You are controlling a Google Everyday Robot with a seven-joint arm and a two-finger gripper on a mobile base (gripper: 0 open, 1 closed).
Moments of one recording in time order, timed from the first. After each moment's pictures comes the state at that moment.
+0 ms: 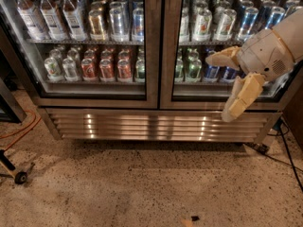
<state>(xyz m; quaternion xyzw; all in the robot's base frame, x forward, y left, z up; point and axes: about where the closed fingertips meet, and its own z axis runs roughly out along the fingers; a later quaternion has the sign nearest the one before) 0.487 -0.147 0.919 -0.64 0.66 0.26 0.29</state>
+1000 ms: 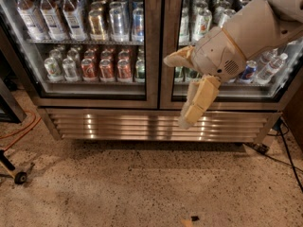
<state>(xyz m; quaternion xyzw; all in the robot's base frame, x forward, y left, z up) 0.463 -0.048 0.931 -0.69 0.62 0.27 0.28</state>
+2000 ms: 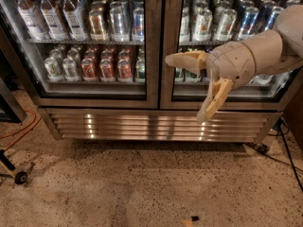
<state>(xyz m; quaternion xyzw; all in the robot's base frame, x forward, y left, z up) 0.469 -0.064 0.936 -0.64 0.48 0.46 0.38</state>
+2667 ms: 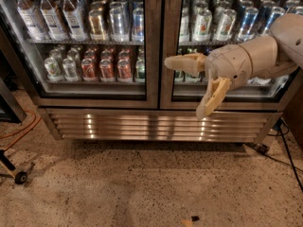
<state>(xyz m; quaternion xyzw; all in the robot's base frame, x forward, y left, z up) 0.473 -0.064 0.935 -0.61 0.49 0.50 0.37</state>
